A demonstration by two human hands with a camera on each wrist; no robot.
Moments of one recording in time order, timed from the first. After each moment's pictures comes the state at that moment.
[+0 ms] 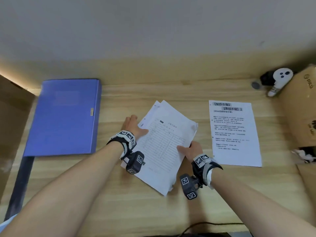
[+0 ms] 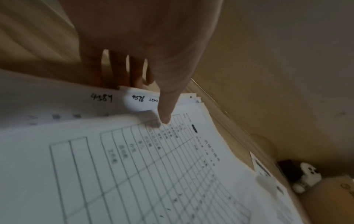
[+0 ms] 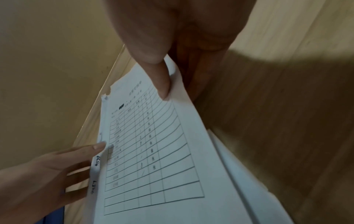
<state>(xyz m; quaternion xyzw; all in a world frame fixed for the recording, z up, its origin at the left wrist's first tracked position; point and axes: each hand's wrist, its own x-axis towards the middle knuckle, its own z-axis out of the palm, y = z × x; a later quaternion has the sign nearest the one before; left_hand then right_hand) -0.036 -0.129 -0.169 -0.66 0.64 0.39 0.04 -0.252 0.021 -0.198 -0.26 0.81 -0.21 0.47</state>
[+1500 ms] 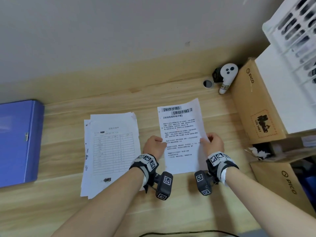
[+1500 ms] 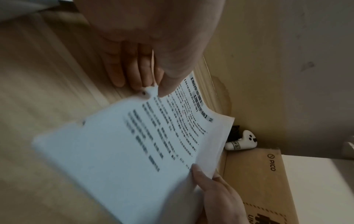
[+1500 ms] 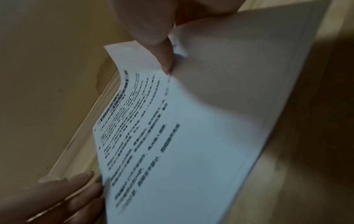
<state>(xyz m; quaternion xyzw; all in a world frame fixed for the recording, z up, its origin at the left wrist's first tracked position) -0.316 -0.015 -0.193 -0.66 0.52 0.54 -0.05 -0.521 0.080 -0.193 -0.19 0.90 -0.28 0.29</state>
